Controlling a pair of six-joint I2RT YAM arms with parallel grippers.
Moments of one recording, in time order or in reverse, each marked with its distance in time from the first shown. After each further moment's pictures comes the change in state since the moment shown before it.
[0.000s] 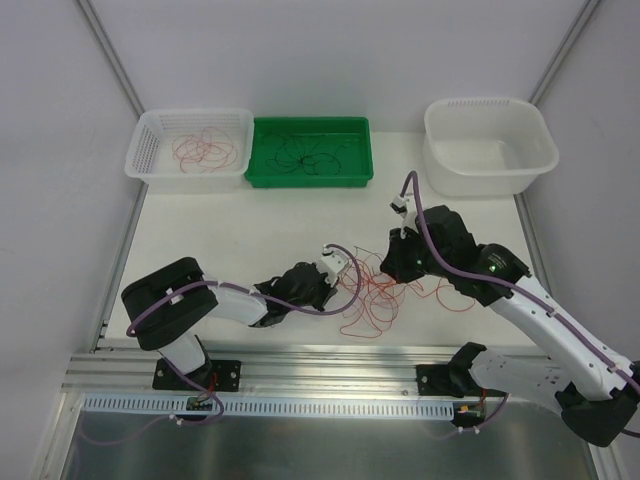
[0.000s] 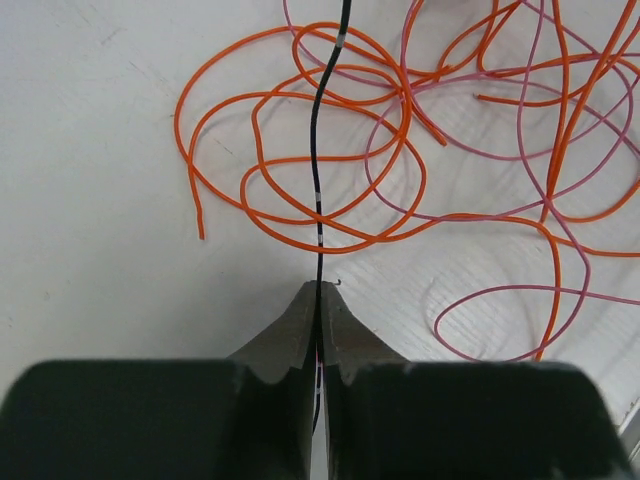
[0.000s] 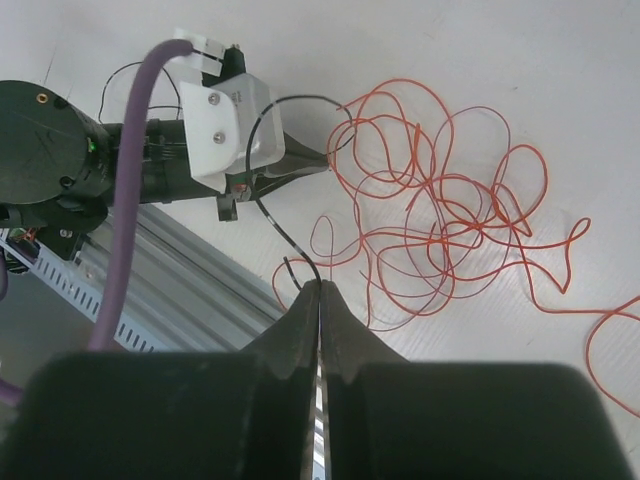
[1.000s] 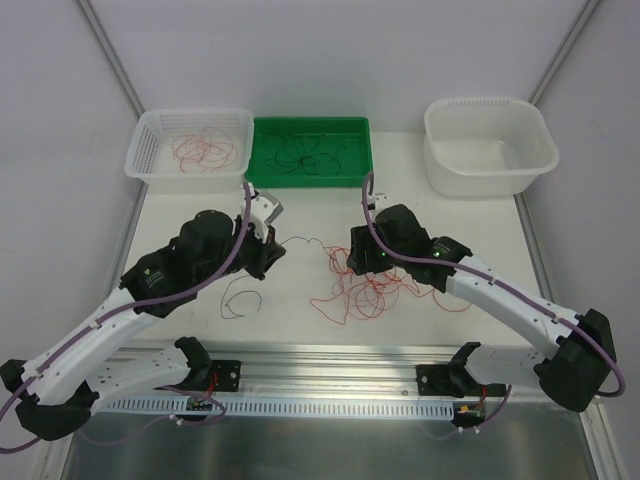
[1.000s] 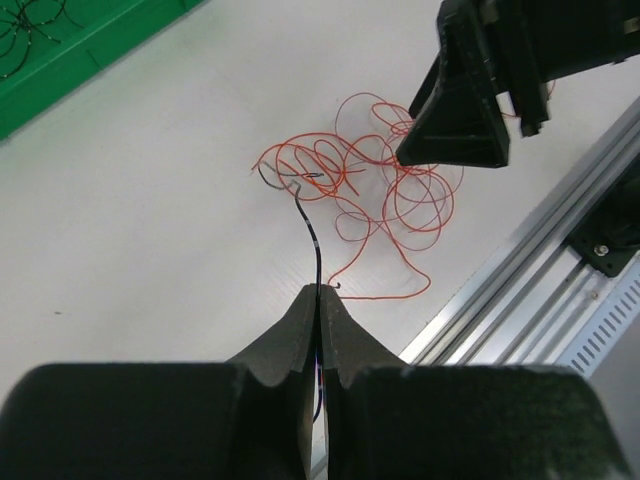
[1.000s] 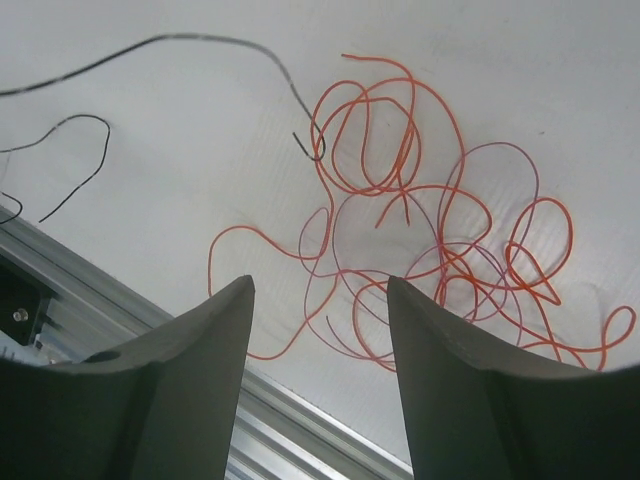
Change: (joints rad) left arm 0.157 -0.760 0.554 -1.236 0.054 0.009; right arm 0.026 0.230 -0.122 0.316 0.074 0.061
